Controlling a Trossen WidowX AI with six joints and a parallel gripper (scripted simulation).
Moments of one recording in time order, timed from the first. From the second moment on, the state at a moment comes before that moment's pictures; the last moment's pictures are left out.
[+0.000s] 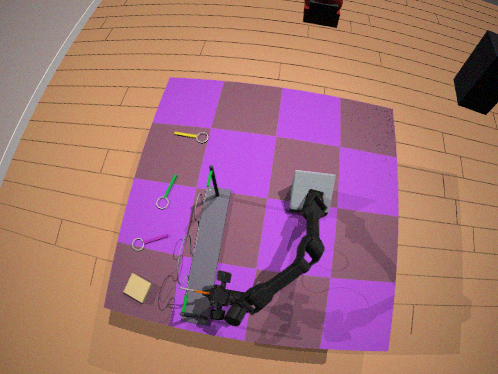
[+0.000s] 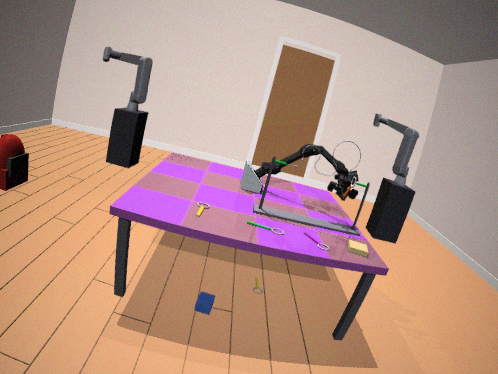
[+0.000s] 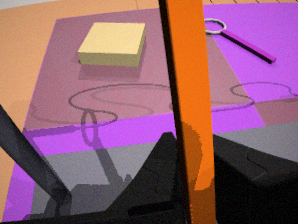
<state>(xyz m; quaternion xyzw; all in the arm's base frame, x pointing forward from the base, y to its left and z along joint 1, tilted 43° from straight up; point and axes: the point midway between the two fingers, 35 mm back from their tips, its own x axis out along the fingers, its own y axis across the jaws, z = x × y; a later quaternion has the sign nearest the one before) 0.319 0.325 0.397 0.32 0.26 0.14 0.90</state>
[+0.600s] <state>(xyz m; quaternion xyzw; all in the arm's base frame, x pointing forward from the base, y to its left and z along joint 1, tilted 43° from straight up) 0.324 0.288 0.368 0.19 0.26 0.11 0.94</state>
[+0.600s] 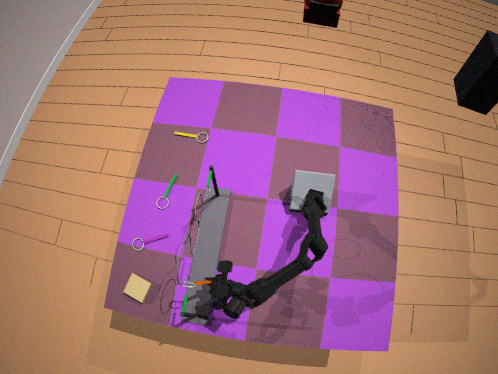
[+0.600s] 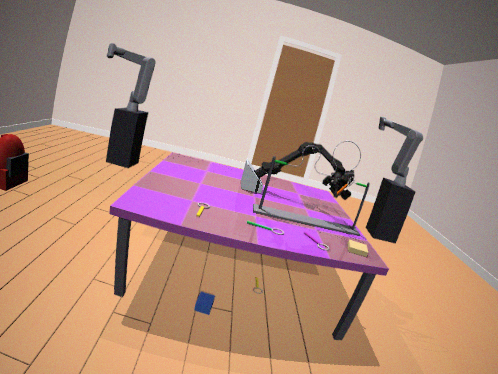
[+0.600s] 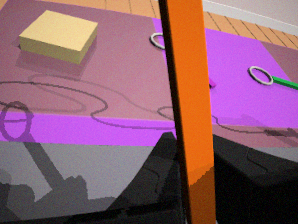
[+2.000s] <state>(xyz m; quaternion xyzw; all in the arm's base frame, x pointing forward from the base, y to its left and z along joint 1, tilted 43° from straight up) 0.341 0.150 0.376 -0.30 0.22 -0.02 0.93</state>
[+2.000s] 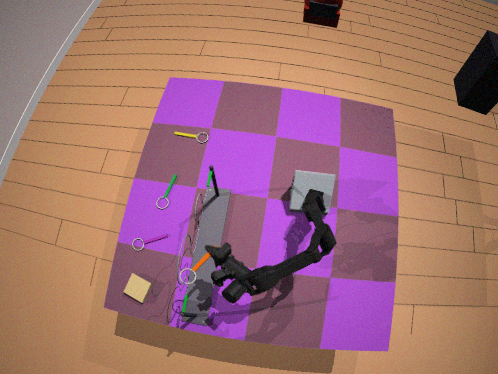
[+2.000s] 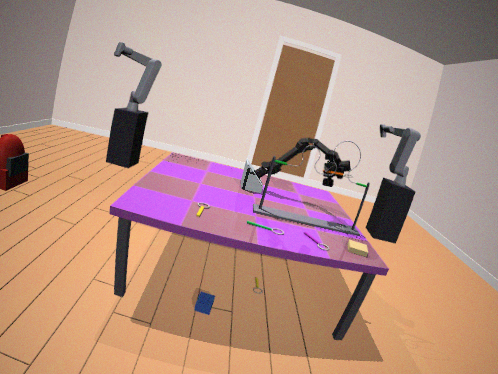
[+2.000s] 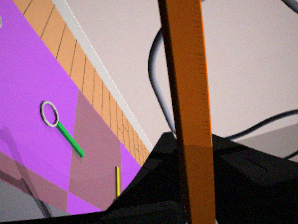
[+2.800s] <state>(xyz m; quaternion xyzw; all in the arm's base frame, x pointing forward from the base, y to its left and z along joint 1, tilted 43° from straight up) 0.347 0.102 0.432 -0.52 0.18 -0.08 0.83</state>
